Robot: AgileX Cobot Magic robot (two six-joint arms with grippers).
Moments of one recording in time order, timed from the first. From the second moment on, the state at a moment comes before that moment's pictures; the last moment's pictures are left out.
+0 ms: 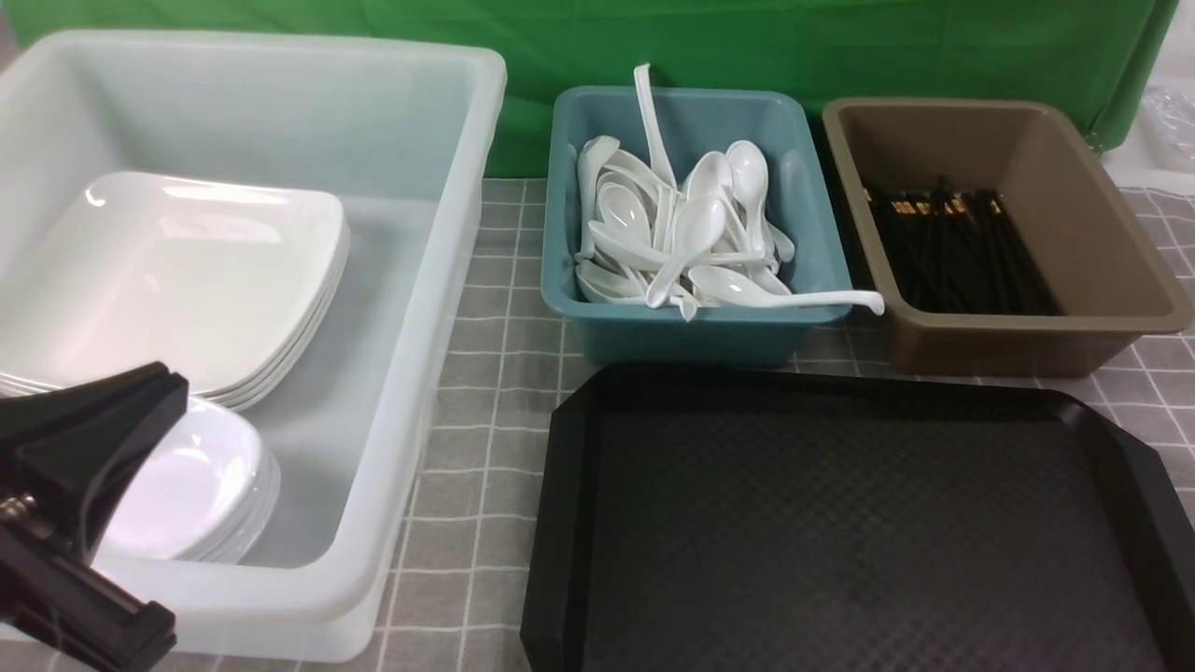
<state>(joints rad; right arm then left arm) -0.02 0.00 0.01 0.08 0.26 -0.12 -0.35 0.48 -0.37 -0.45 0.12 0.71</state>
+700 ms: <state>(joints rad) -0.02 0.00 0.01 0.08 0.26 -0.12 -0.30 0.43 -0.36 -0.24 0.01 0.50</state>
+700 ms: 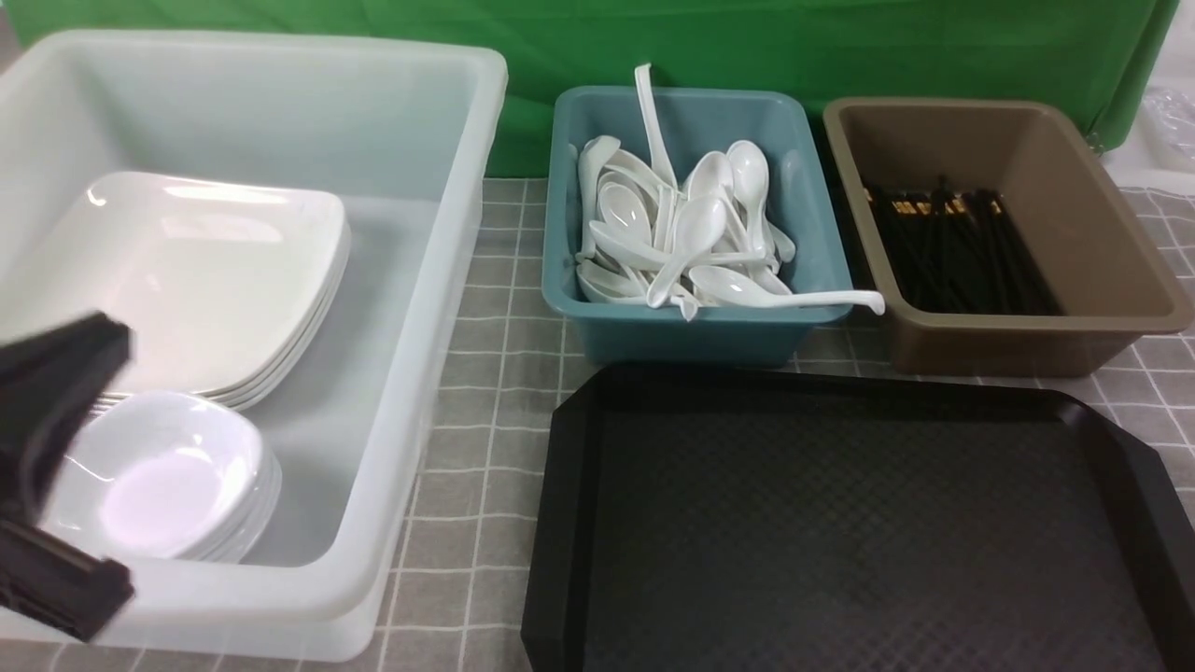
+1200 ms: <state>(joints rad) -0.02 0.00 0.01 0.08 0.26 -0.12 0.05 0.00 0.01 -0.04 0.21 0.10</state>
